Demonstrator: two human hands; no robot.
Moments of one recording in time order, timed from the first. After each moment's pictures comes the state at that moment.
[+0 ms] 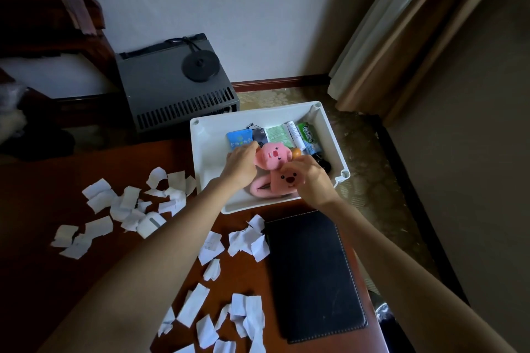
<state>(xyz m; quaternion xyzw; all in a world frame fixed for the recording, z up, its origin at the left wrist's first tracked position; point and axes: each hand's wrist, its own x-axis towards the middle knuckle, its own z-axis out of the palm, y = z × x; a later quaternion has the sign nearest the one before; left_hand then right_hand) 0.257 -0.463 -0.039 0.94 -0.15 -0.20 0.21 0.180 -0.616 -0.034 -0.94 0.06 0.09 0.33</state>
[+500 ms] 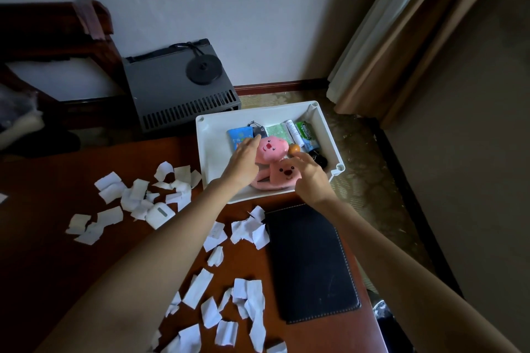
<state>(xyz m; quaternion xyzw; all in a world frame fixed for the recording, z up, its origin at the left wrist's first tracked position) 0.231 -0.457 -0.008 0.93 -0.13 -0.19 0.29 0.161 -0.602 -0.005 -0.95 0.05 0.09 0.29</state>
